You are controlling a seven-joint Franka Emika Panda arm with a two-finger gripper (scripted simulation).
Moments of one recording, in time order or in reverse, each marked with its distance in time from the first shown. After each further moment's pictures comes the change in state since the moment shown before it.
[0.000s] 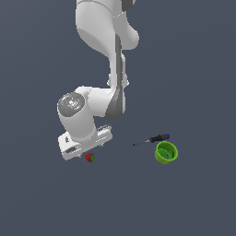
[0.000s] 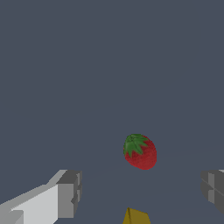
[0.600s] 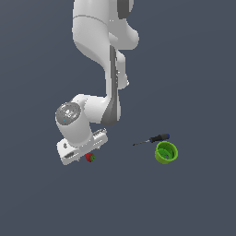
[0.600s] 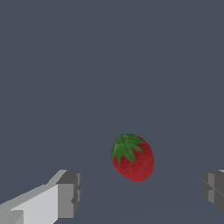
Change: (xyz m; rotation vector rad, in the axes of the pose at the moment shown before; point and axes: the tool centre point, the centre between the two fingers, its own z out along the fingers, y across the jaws) arm -0.007 0.016 0.033 0.002 0.001 -0.077
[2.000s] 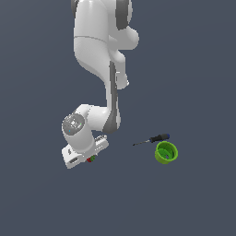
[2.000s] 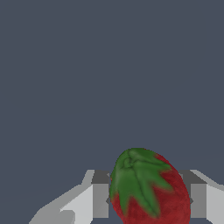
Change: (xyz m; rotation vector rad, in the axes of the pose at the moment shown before) arm 0.000 0.001 0.050 -0.001 0.001 -0.003
